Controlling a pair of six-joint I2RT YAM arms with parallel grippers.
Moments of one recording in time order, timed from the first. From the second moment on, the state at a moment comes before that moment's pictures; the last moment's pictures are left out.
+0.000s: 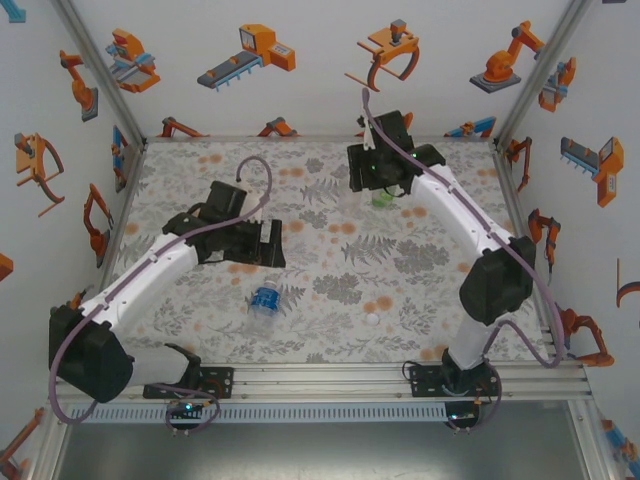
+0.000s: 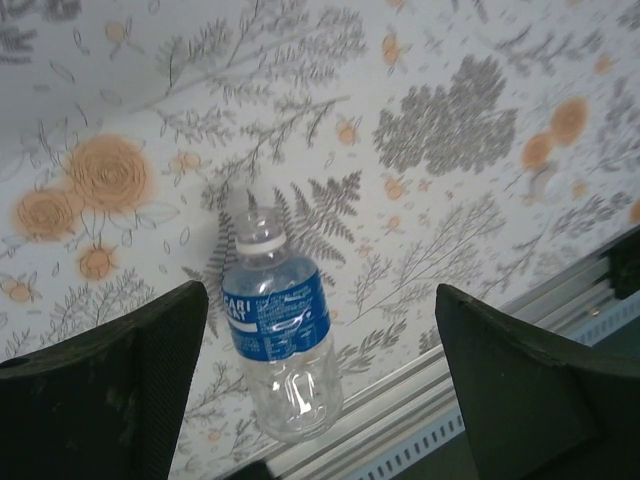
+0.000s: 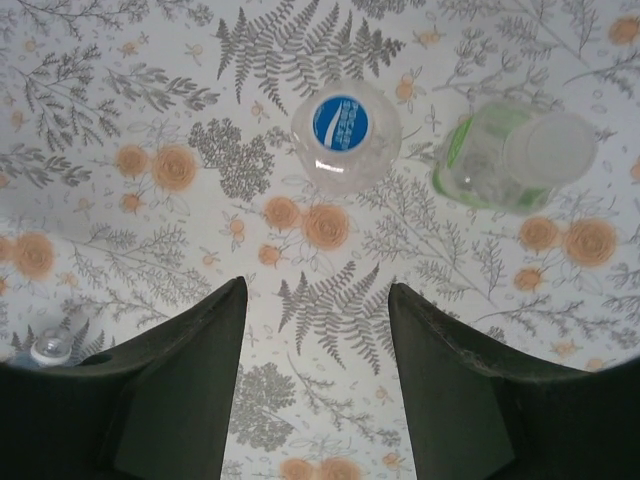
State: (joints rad) left arm -0.55 1.30 1.05 -0.74 0.20 -0.27; right arm 0.47 1.75 1.69 -0.72 -0.01 0.18
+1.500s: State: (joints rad) left arm -0.86 1.46 0.76 -0.77 -0.08 -0.55; right arm 0.47 1.68 1.45 -0.60 -0.10 0.30
